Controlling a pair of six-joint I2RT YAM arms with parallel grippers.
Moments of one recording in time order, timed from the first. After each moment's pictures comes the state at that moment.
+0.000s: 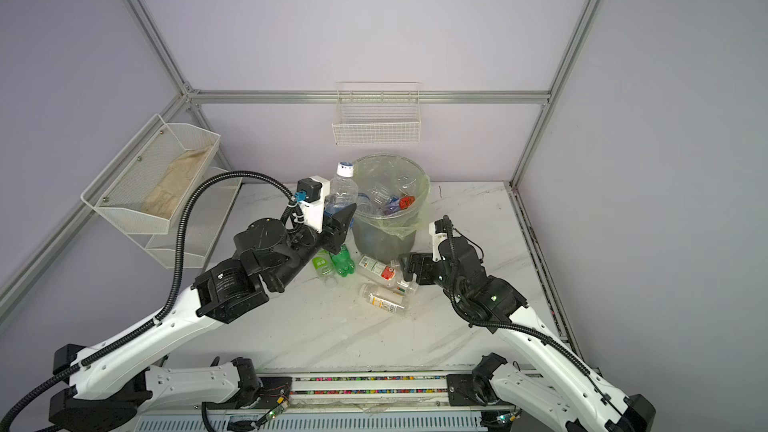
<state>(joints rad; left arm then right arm) -1.00 1.15 1.37 -0.24 -0.50 -0.02 0.65 0.89 0.89 -0.54 0.02 0.58</state>
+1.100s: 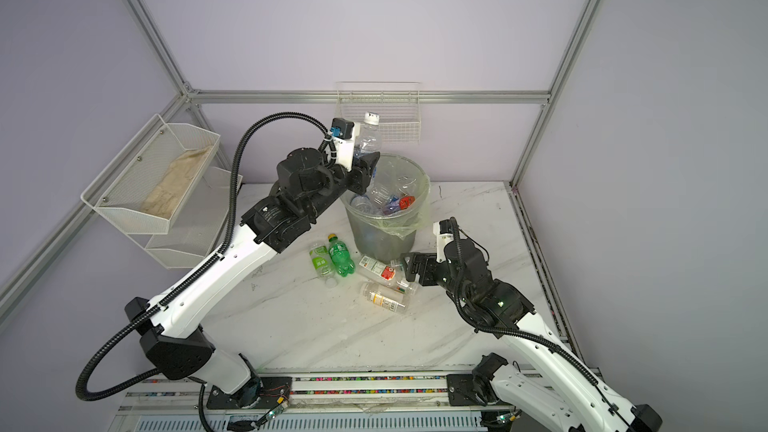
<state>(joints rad) -0.74 1.60 1.87 -0.31 -0.23 -0.02 0.65 0.84 0.89 -0.54 0.02 0.60</state>
